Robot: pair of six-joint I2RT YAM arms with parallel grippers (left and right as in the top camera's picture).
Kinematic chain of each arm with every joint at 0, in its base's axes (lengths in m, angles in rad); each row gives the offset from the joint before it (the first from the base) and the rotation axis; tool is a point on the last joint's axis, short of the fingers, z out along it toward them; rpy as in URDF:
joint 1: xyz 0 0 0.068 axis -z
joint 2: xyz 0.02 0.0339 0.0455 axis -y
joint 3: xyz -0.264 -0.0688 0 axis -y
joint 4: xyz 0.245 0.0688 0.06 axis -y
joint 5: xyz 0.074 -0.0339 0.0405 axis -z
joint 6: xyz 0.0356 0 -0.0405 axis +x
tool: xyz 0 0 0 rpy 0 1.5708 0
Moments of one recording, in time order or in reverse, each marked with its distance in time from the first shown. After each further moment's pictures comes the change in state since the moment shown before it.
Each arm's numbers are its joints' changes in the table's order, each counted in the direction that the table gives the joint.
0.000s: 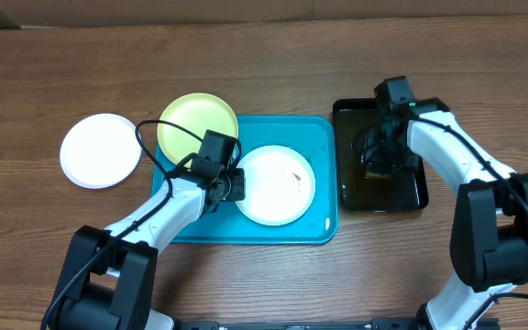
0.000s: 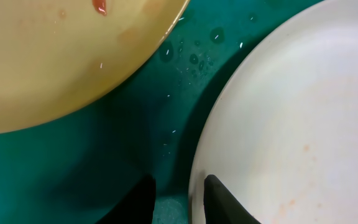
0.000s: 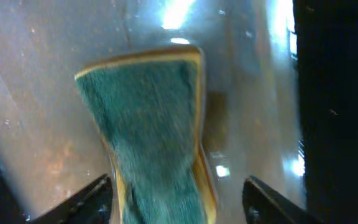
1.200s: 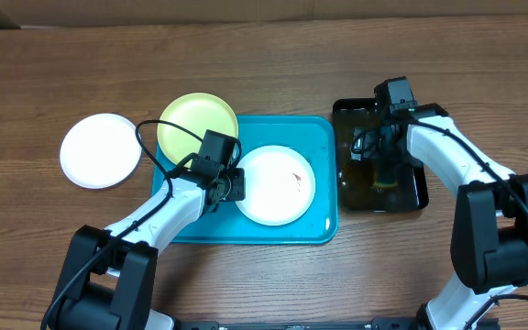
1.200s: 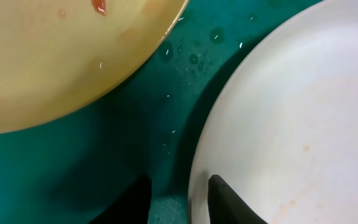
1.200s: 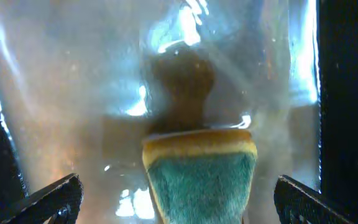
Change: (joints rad) left arm 0.000 0.000 0.000 0.000 0.000 0.000; right arm 0.000 0.009 -0.040 0.133 -0.019 -0.079
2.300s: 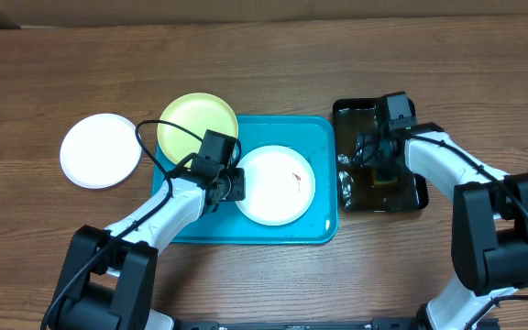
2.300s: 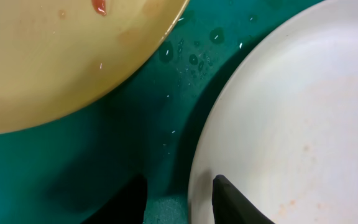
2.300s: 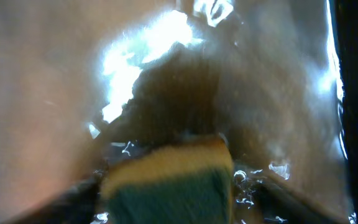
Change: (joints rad) left arm 0.000 0.000 0.000 0.000 0.000 0.000; right arm 0.000 0.009 -0.127 0.177 0.017 -0.007
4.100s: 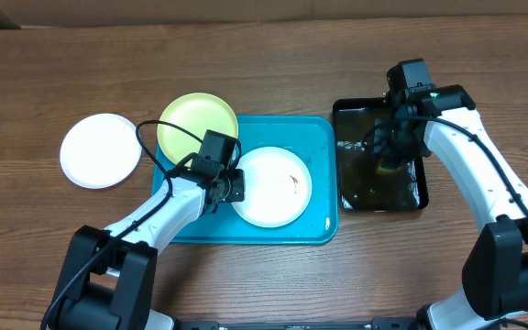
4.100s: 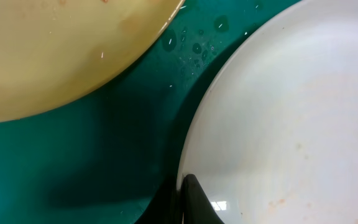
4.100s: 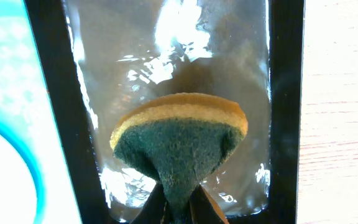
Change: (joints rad) left arm 0.000 0.000 0.005 -0.031 0.001 0.000; right arm 0.001 0.123 0.294 -0.522 -0.056 -0.041
